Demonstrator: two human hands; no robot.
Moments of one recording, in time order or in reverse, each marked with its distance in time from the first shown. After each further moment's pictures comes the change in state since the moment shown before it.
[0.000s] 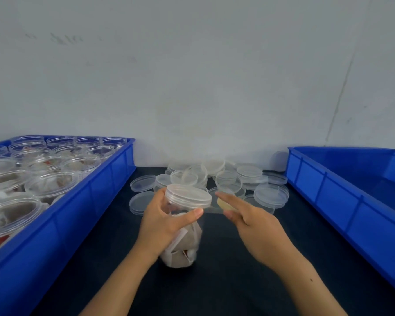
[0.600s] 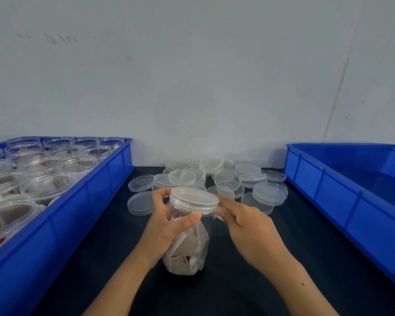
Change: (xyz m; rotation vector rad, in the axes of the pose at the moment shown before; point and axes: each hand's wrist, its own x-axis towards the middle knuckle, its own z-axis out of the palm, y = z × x) left_hand -0.004 -0.003 0.002 -0.134 -0.194 -0.013; right_hand -0.001 -0.011 0.008 -0.007 0.023 0.002
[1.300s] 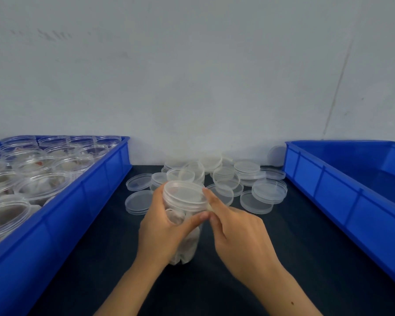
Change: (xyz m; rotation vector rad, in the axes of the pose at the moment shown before) left_hand -0.009 0.003 0.014 0.355 0.286 0.095; right_hand -0.013 -0.017 0.013 -0.113 0.139 -0.145
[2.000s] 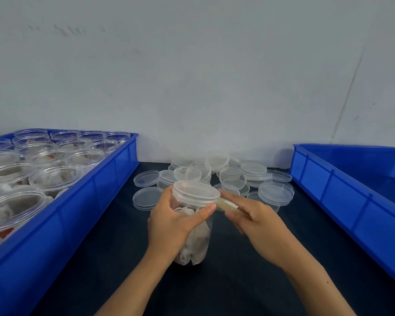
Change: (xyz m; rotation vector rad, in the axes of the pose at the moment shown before) left_hand 0.002 0.003 0.002 -0.118 0.068 -0.089; right_hand 0.012 0.033 -0.014 0.379 -0.245 0.146
